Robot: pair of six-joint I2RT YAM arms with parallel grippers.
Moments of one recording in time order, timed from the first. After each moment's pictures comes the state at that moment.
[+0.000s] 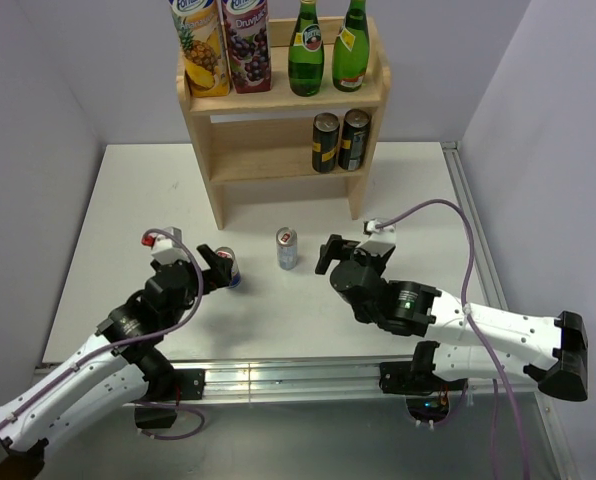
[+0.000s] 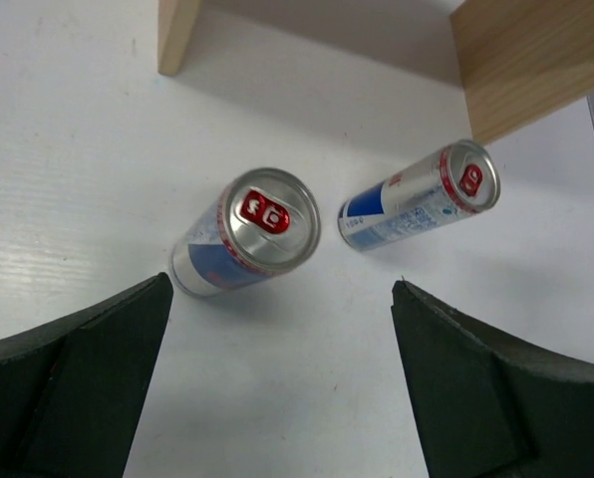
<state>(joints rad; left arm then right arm) -0.71 0.57 0.51 -0.35 -0.47 -0.75 1.15 0.97 0.79 -0.37 1.01 0.80</state>
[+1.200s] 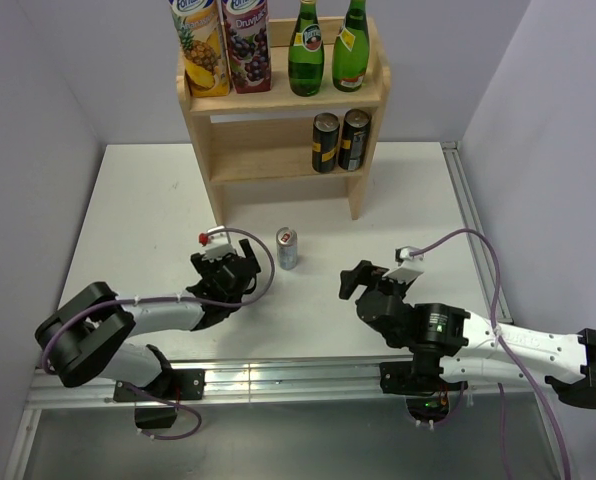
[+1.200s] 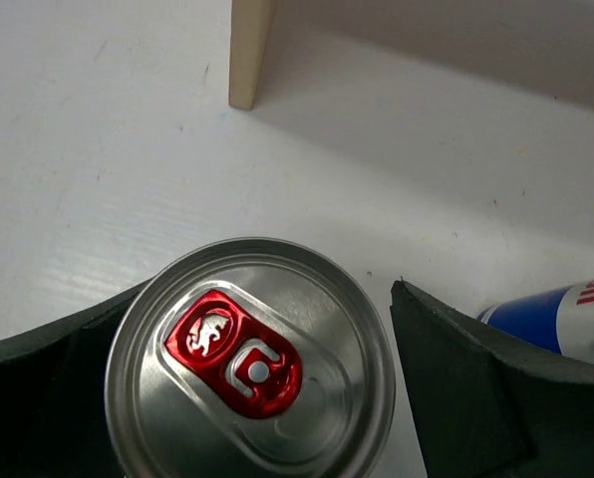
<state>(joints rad) -0.86 1.38 0.45 0.35 -0.92 -0.72 1.25 0.67 0.58 -0.61 1.00 1.09</state>
